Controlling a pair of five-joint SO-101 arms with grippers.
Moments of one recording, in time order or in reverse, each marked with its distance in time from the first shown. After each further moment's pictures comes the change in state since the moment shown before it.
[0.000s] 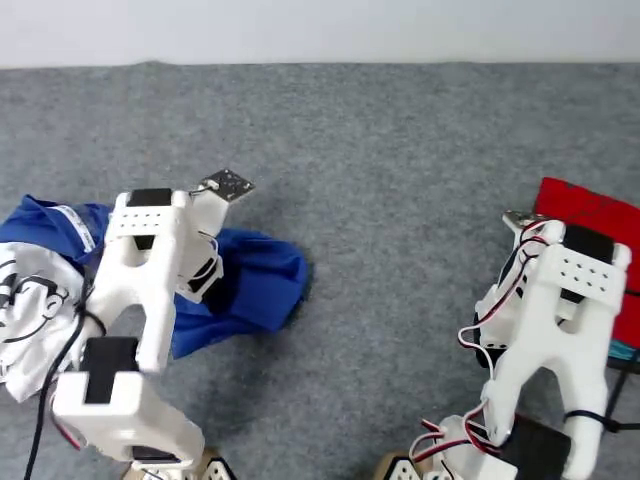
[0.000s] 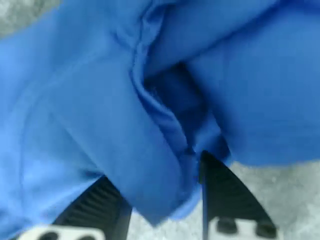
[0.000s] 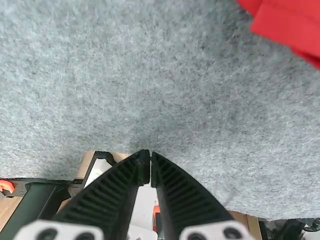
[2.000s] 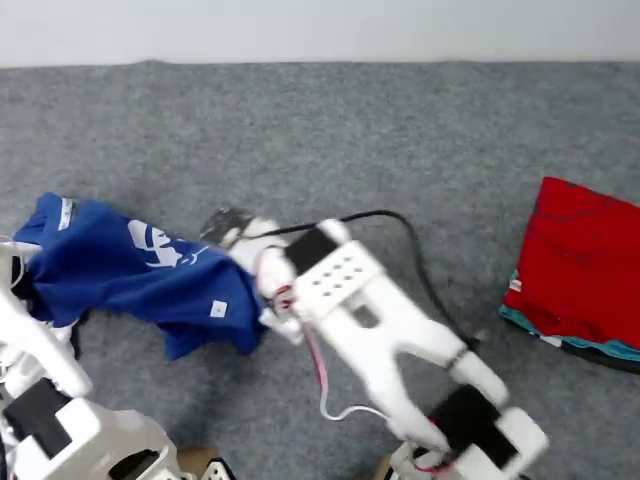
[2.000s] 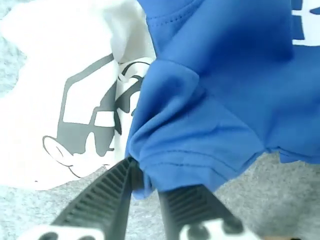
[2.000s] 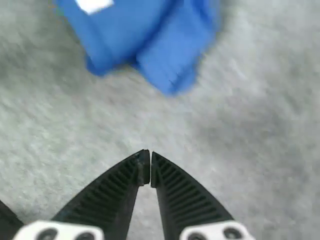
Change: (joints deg) left arm -42.5 -9.7 -18.2 16.4 0.9; right arm -66.2 13.4 -14.0 -19.4 -3.8
